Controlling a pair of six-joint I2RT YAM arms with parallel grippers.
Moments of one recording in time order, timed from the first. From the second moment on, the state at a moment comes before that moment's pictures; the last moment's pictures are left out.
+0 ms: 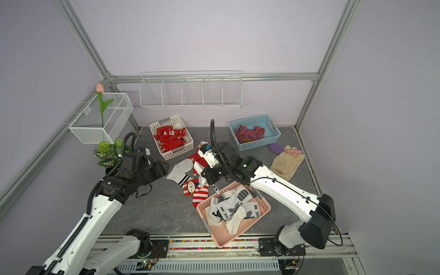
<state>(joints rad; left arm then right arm) -0.32 0.97 0.97 -0.75 0.03 -0.67 0.89 1.40 1.32 -0.70 -0.26 0.29</state>
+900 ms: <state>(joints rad) -0.35 1.35 0.93 -0.58 0.02 -0.65 0.85 1.30 0.71 -0.65 -0.15 0.48</state>
